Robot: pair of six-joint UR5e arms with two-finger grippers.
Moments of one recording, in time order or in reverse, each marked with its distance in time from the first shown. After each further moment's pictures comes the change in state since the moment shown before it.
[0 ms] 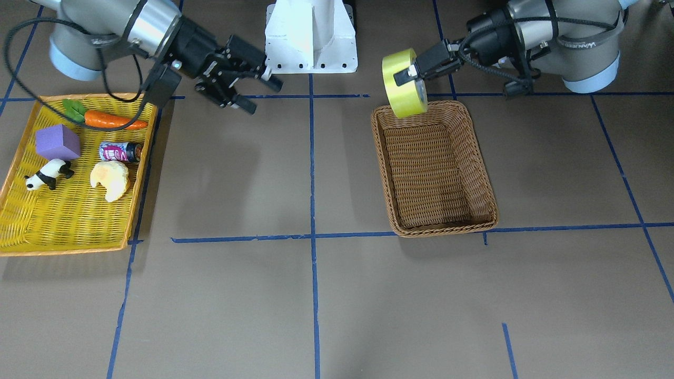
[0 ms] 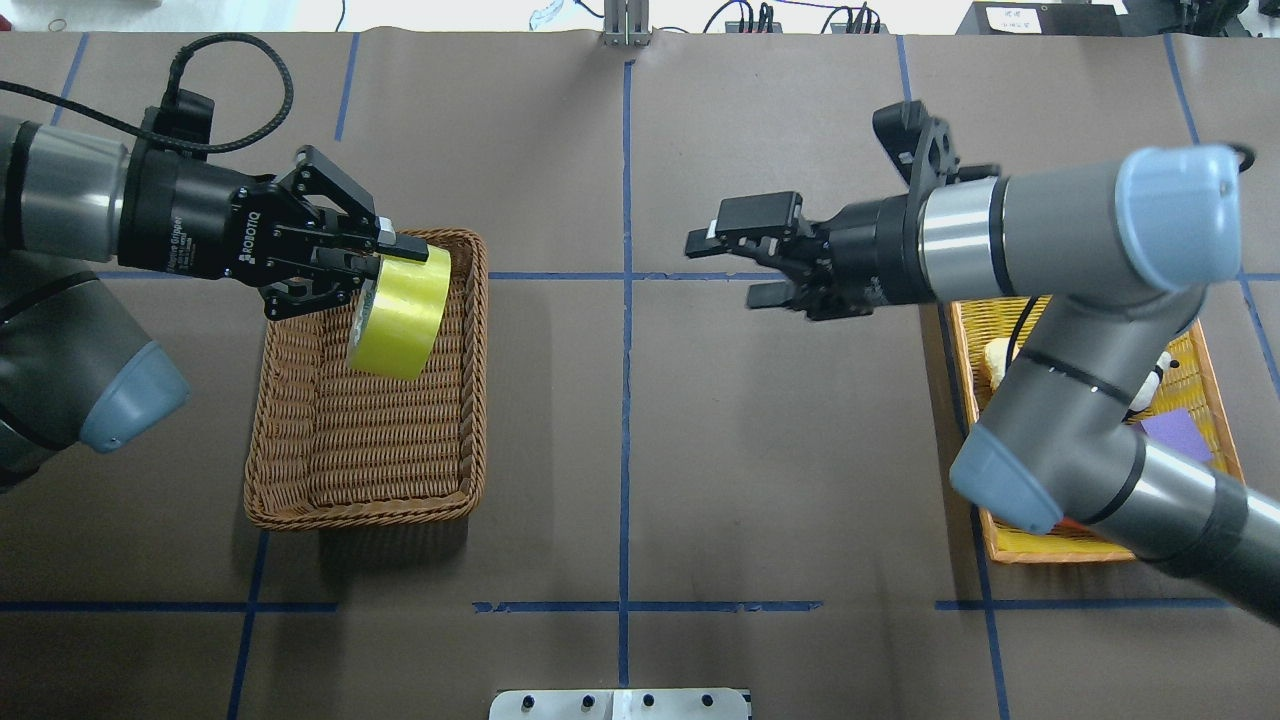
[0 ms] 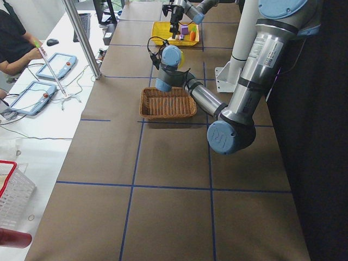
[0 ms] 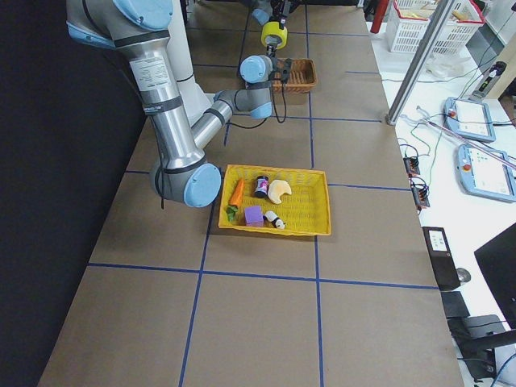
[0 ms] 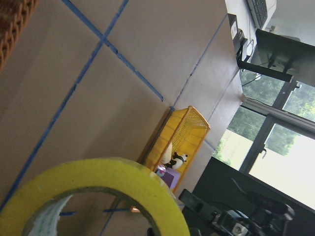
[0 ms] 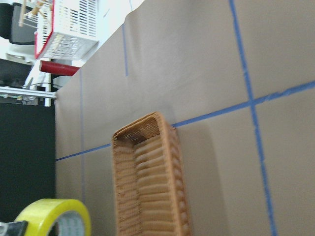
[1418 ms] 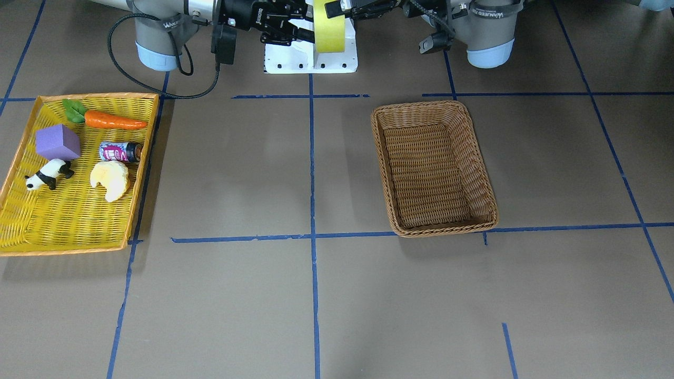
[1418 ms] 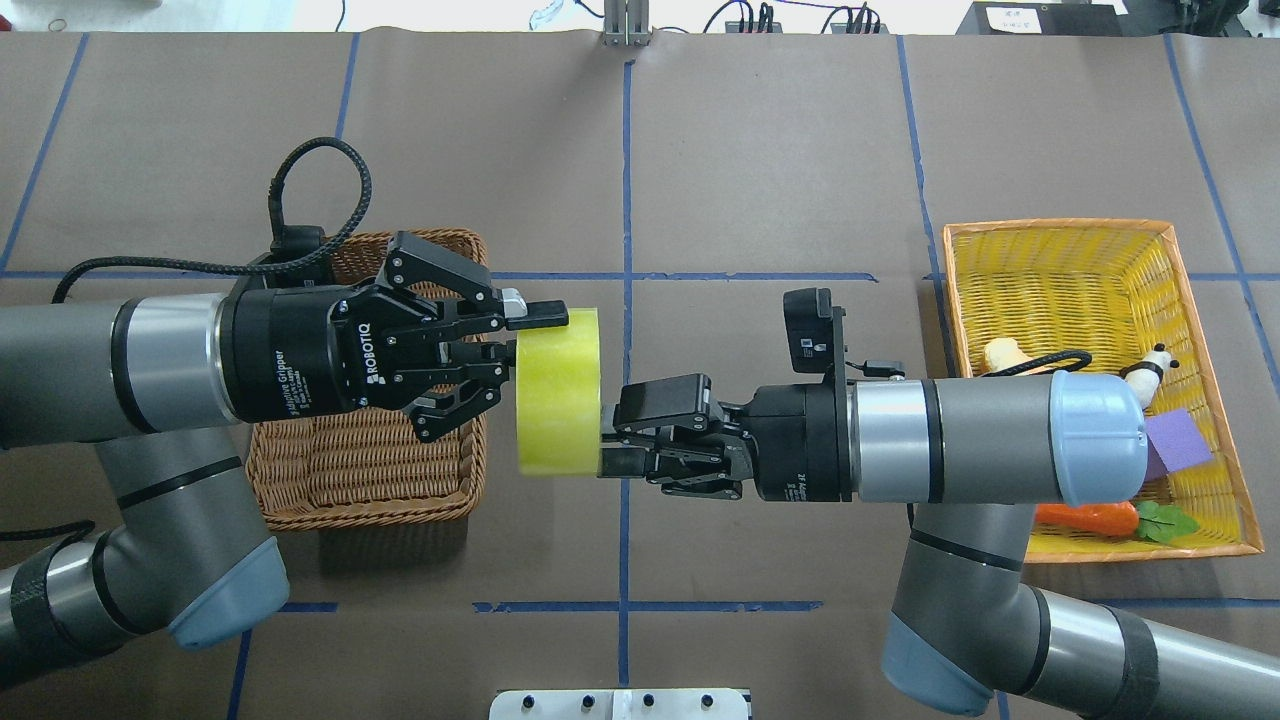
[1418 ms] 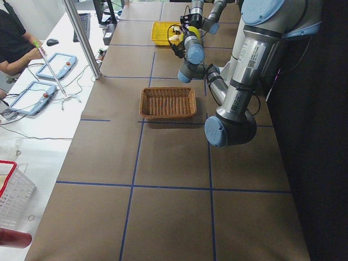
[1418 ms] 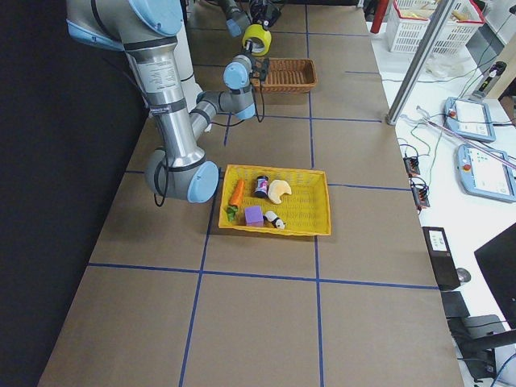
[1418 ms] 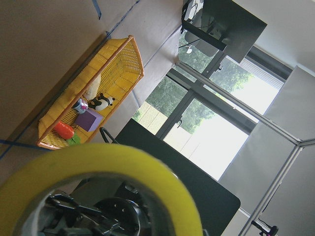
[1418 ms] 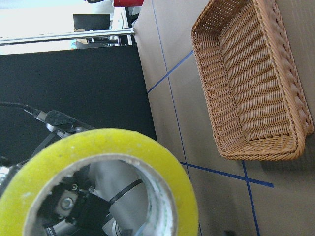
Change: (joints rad) left arm 0.327 -0.033 -0.101 -0.284 0.494 -0.312; right arm -0.320 0.009 -0.025 0.514 -0.198 0.292
